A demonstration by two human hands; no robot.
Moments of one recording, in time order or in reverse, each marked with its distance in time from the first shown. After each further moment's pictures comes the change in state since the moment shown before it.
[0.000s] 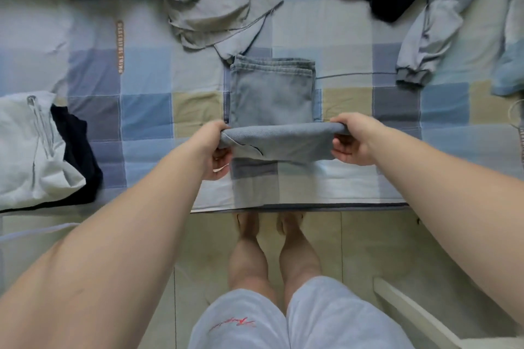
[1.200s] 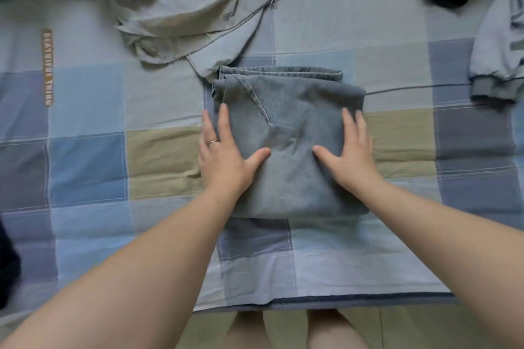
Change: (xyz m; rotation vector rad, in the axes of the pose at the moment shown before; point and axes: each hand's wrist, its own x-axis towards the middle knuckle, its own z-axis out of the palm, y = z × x) left_hand 0.255 0.046 0.080 0.836 0.537 0.900; right_hand 0.258 -0.010 0.060 -0.744 0.318 -0.864
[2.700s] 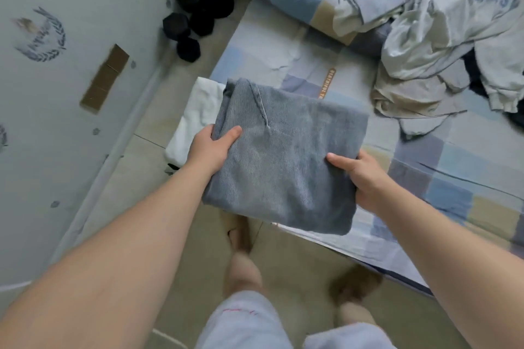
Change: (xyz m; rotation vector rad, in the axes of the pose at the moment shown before) left_hand -0.179 -0.414 -0.456 -0.888 0.127 -0.532; right_hand -0.330 -0.513 0.088 0.630 -0.514 0.248
